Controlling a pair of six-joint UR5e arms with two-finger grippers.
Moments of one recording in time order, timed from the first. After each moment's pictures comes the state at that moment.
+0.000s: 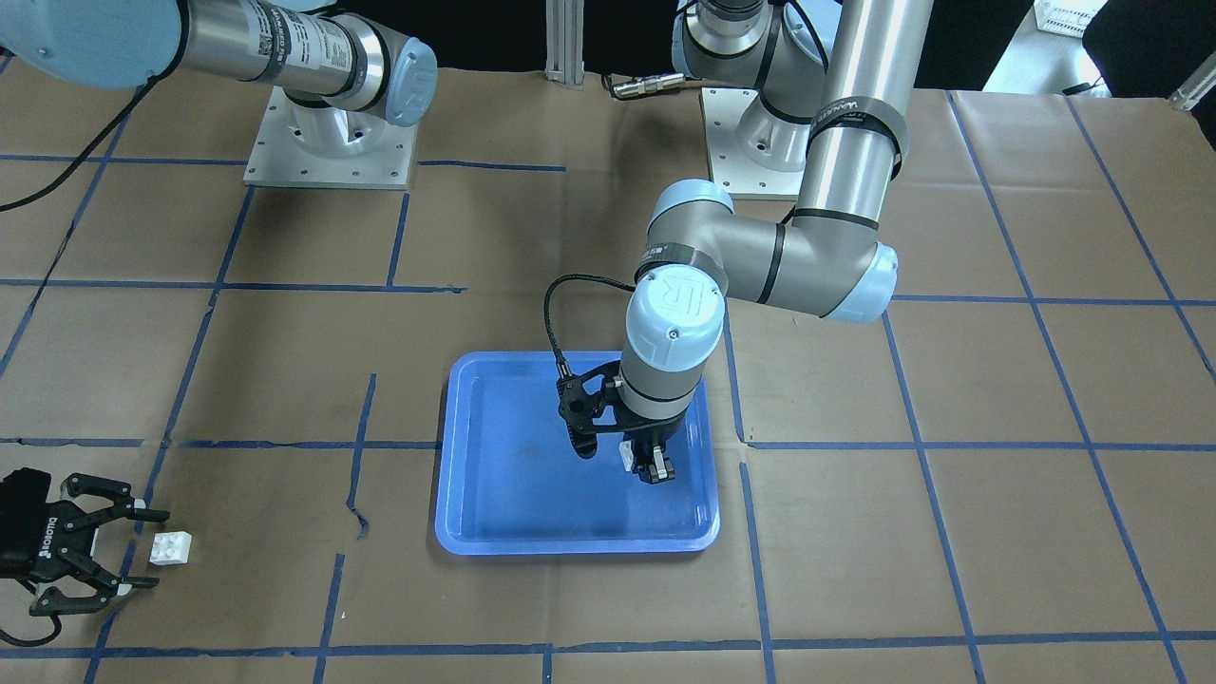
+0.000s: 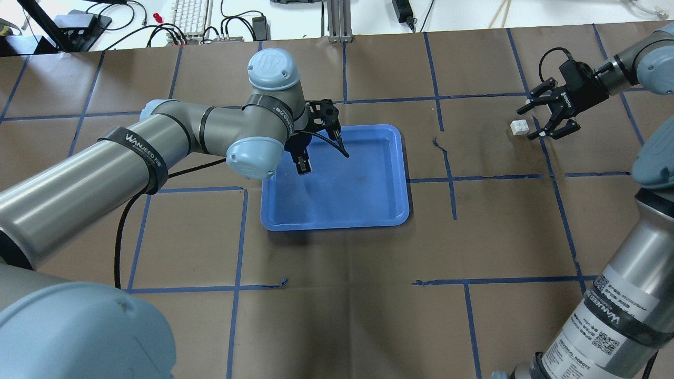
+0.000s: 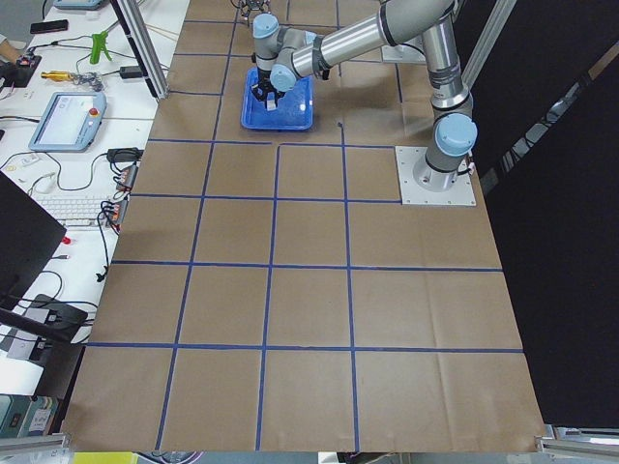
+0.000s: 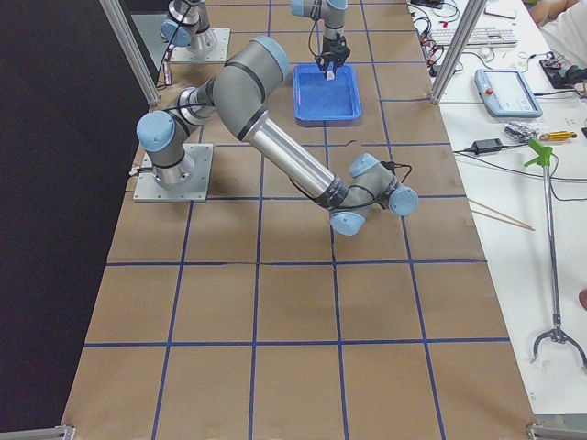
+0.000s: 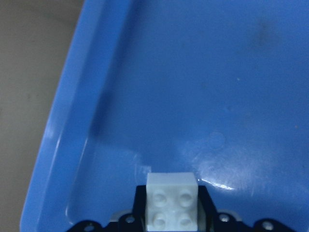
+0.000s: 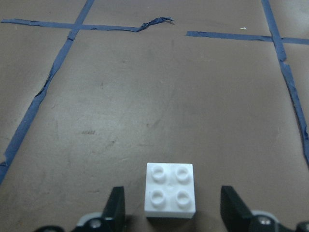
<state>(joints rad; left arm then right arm) -1.81 -2.08 -1.69 -0.95 1.57 1.13 1.05 -0.75 1.24 -1.57 -0.99 -2.37</state>
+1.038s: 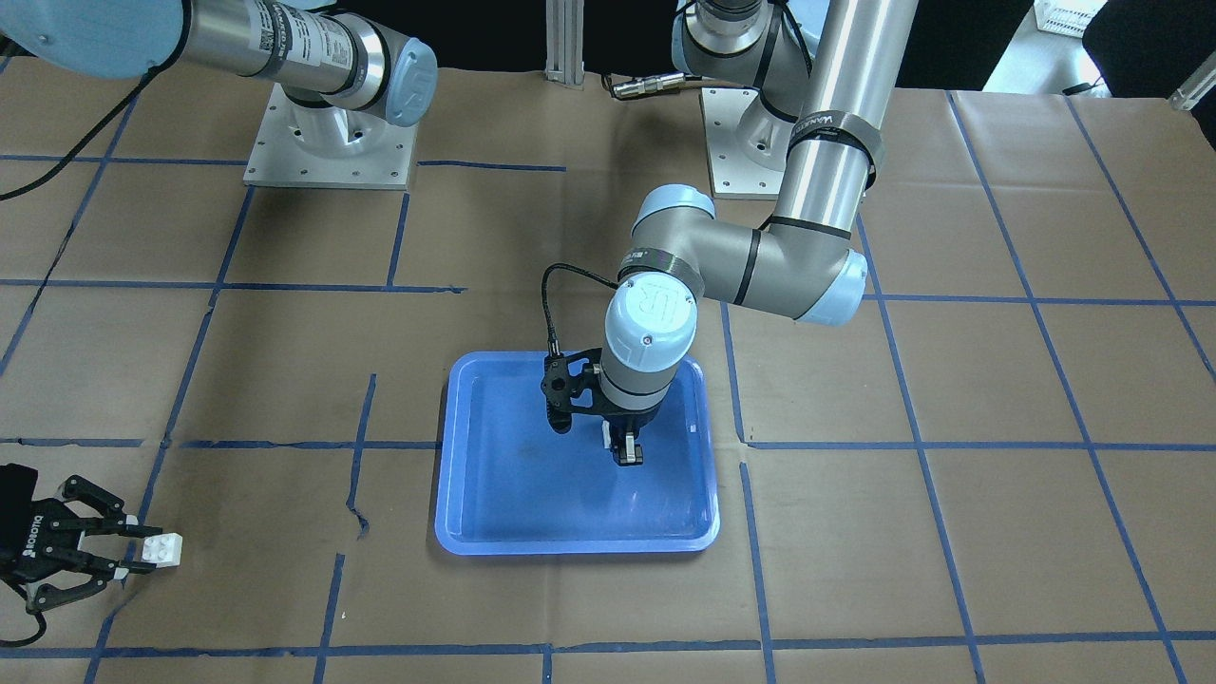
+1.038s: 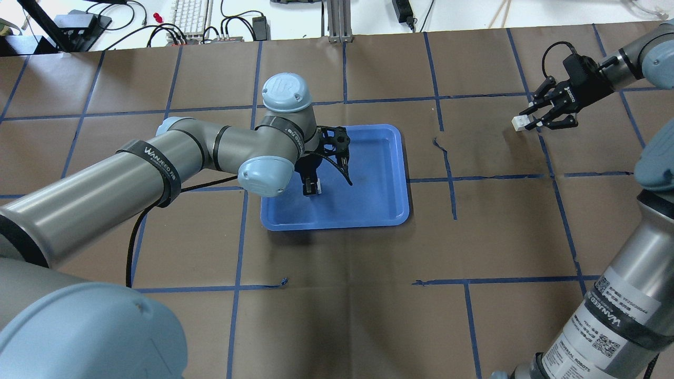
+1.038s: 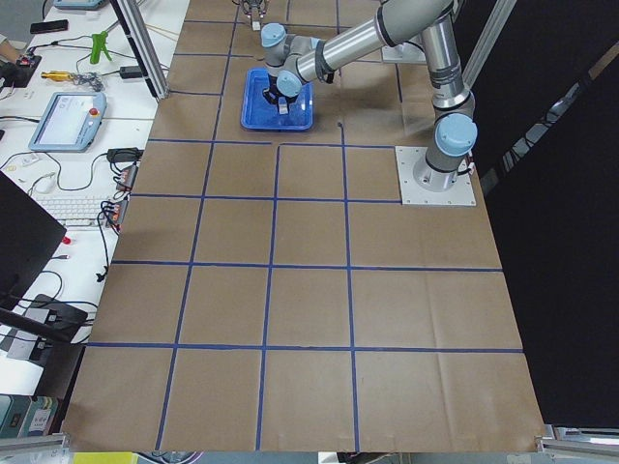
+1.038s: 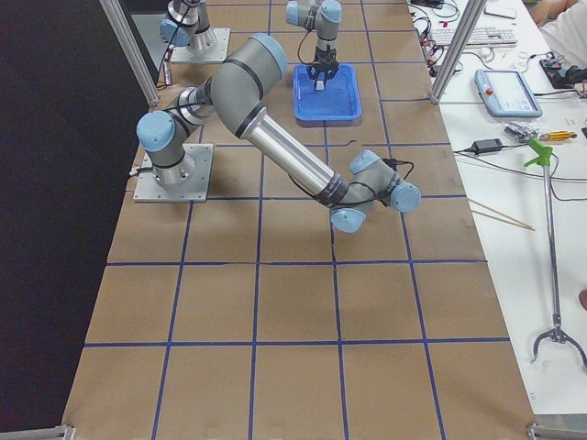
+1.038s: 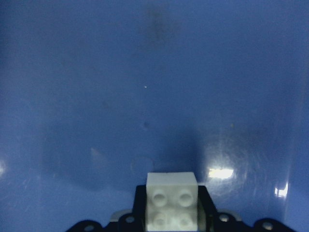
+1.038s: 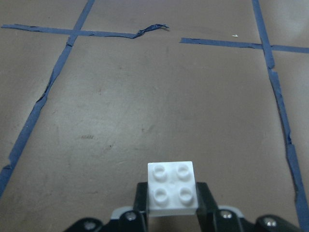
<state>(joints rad) -1.84 -2.10 -1.73 -0.94 1.53 1.22 1.05 -0.79 1.24 -1.57 -1.00 -2.36</state>
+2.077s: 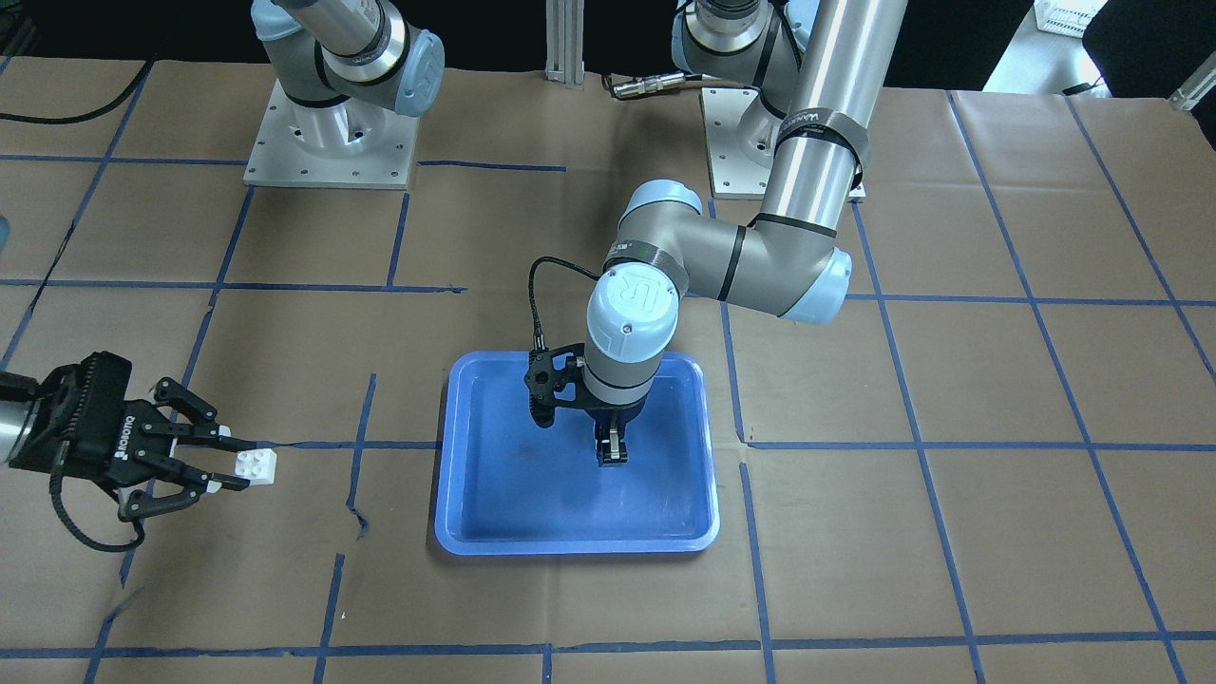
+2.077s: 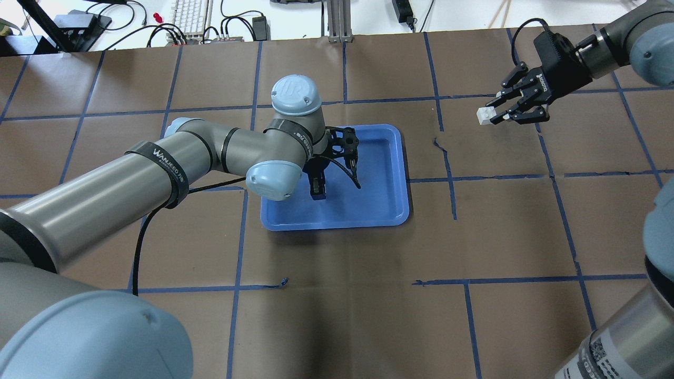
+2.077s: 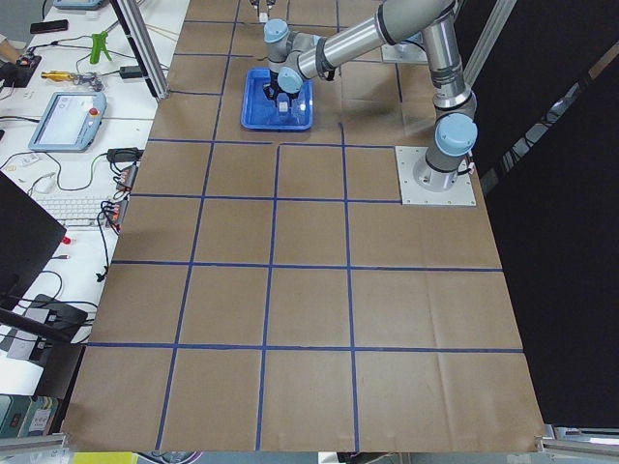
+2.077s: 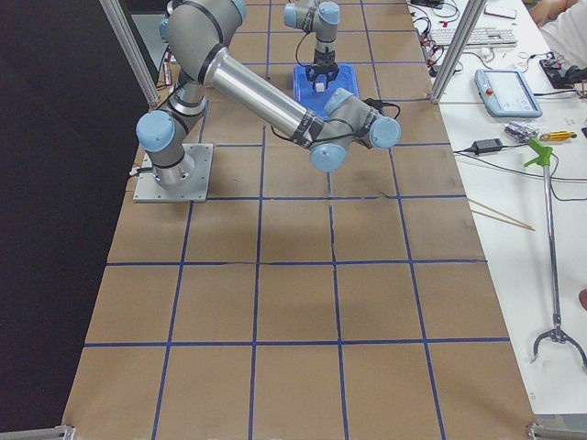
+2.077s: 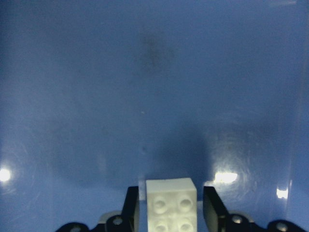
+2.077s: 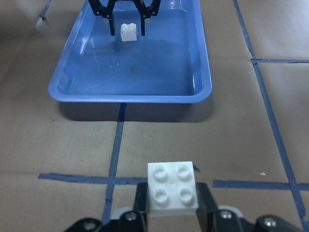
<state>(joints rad) -1.87 -2.09 -1.72 -0.91 1.53 1.21 1.18 -1.12 1.57 -1.62 -0.89 -2.15</state>
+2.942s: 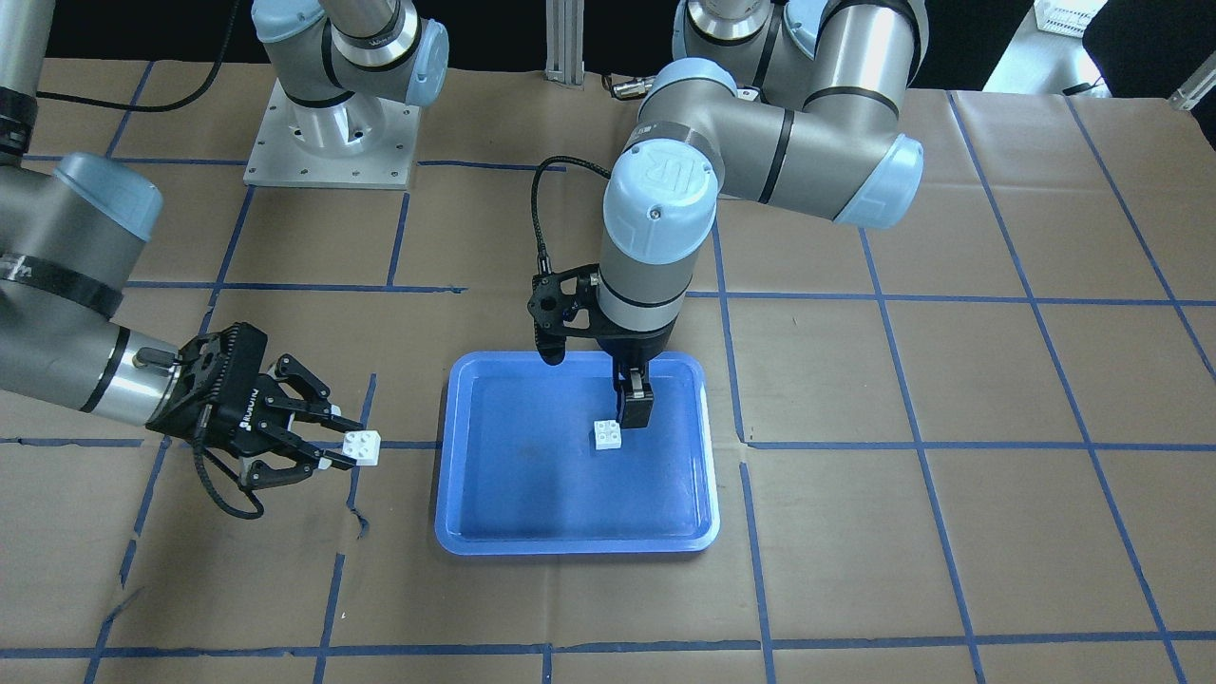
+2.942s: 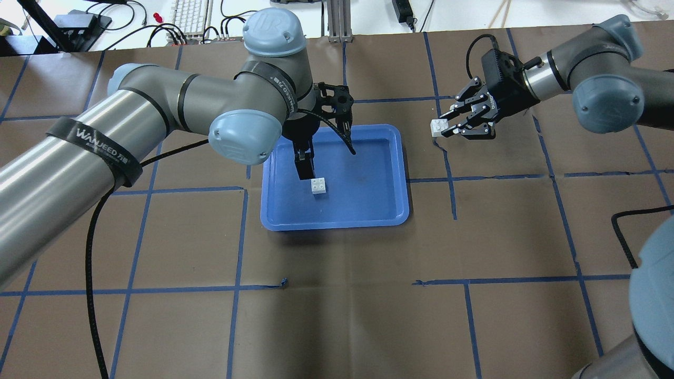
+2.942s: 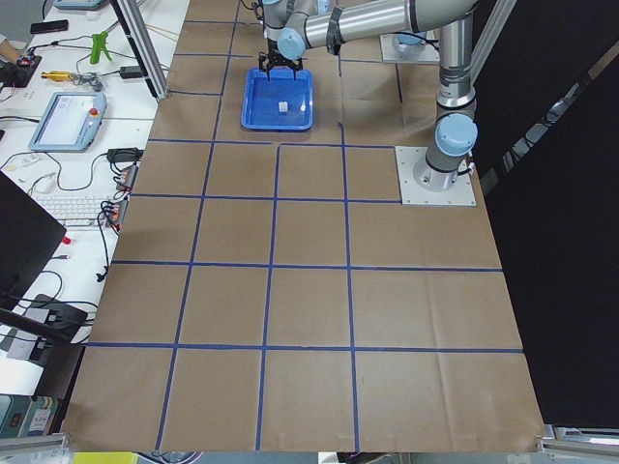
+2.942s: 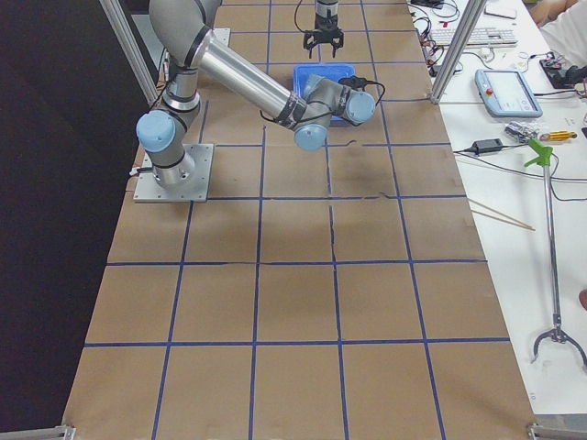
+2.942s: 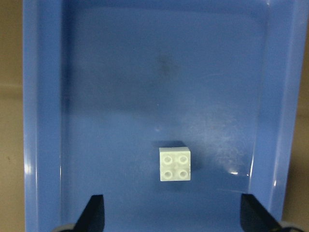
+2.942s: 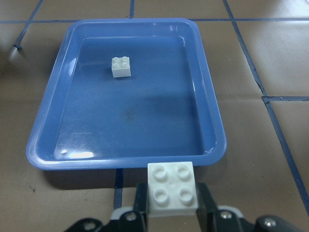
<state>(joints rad) -1.85 -1.89 -1.60 -1.26 1.56 1.16 1.32 -1.19 1.76 -1.94 -0.82 -1.88</state>
